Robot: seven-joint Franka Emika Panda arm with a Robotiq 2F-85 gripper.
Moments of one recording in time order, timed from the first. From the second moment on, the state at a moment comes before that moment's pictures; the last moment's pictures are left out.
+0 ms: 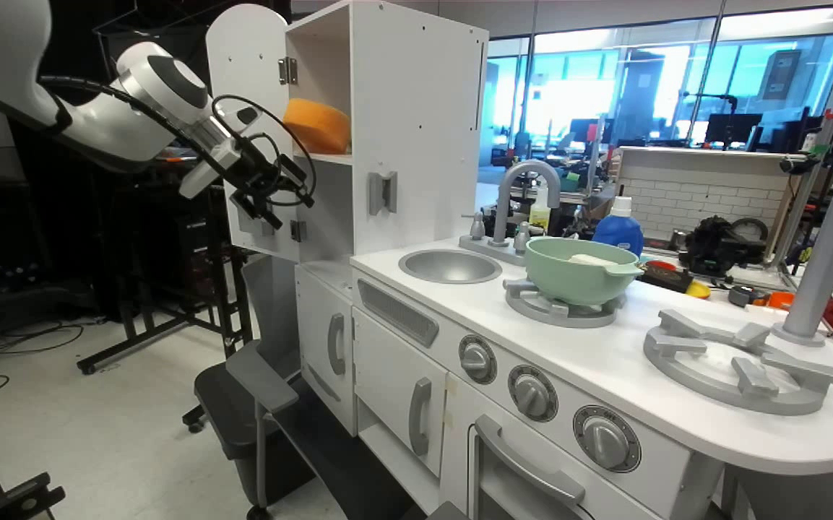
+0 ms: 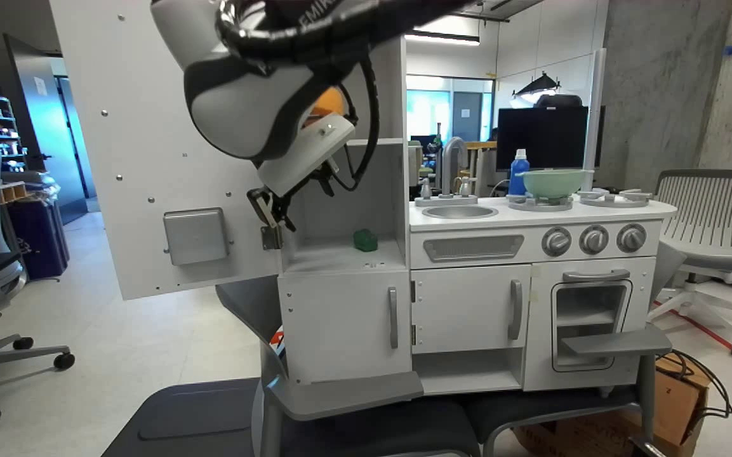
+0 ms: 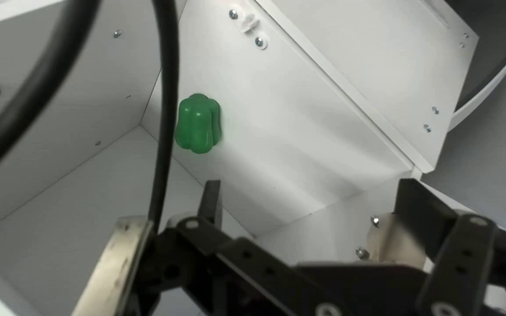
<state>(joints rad) 0.56 1.17 -0.01 -0.74 -0.74 2.09 0.43</state>
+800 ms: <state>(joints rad) 0.42 1.00 0.03 -0.87 -0.62 1.97 0.34</state>
